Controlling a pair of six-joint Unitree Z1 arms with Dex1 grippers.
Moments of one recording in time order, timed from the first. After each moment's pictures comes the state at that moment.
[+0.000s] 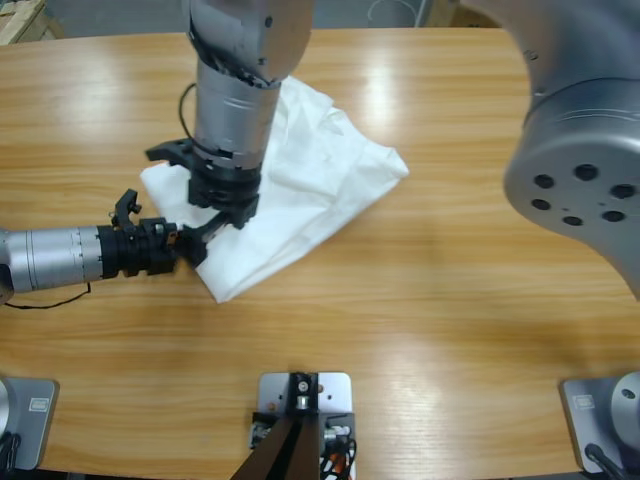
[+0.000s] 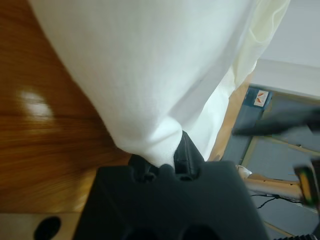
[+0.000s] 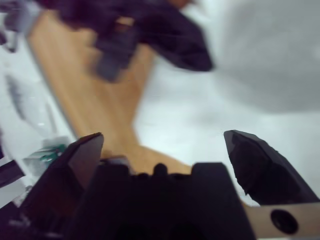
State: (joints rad) arm 0 -0.53 2.09 -0.01 -1.39 -0.47 -1.22; arm 1 0.95 2.58 -2.62 1.51 0.50 -0.15
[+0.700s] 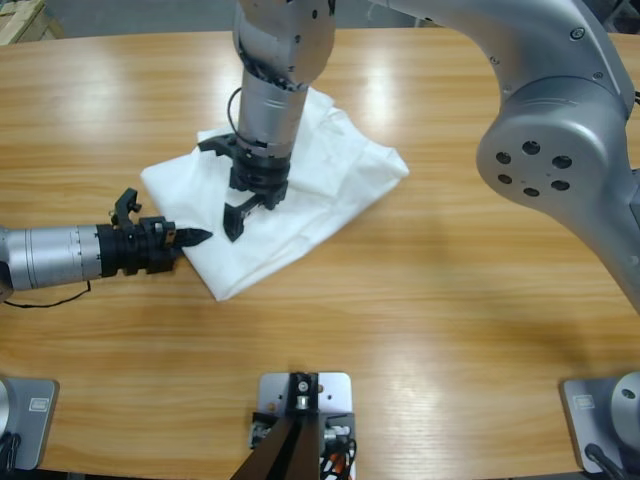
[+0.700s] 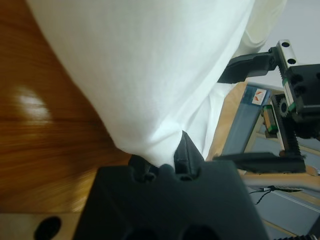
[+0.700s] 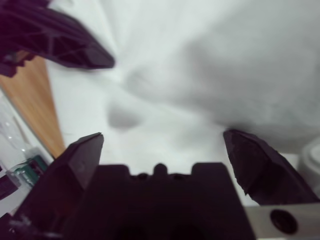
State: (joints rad) arm 0 -0.50 2.10 -0.01 -1.40 -0.50 -1.21; arm 1 0.87 2.65 -2.62 1.51 0.46 -0.16
